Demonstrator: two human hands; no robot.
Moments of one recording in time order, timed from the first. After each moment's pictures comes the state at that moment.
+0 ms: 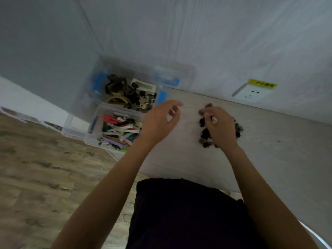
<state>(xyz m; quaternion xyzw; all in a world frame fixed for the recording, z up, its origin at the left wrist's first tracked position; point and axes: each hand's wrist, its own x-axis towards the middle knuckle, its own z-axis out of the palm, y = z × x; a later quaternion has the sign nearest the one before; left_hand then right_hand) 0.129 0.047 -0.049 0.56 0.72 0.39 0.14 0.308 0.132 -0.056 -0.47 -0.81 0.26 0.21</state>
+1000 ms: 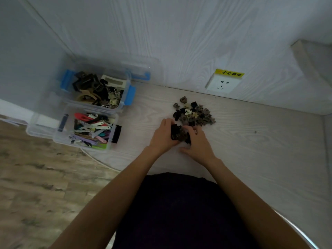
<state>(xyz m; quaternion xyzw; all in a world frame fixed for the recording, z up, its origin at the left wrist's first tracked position) 0.251 0.068 -0.119 0.49 0.75 0.21 0.38 0.396 0.109 -0.127 -0.48 -0.81 0.34 -0.02</state>
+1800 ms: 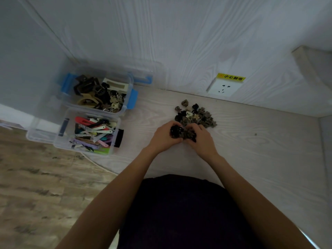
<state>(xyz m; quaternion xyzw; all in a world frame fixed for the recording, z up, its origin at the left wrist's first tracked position) 0.231 0.071 -0.114 0.49 0.69 0.29 0.45 0.385 0.123 -0.112 -0.50 -0.79 0.36 0.05</state>
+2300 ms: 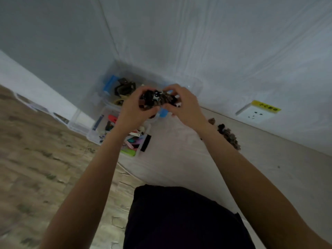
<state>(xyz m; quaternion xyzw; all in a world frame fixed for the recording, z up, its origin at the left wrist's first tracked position) 0.086 0.043 -0.018 0.42 0.73 0.46 0.27 0.218 0.158 -0.014 -0.31 -0.83 0.44 0.16</state>
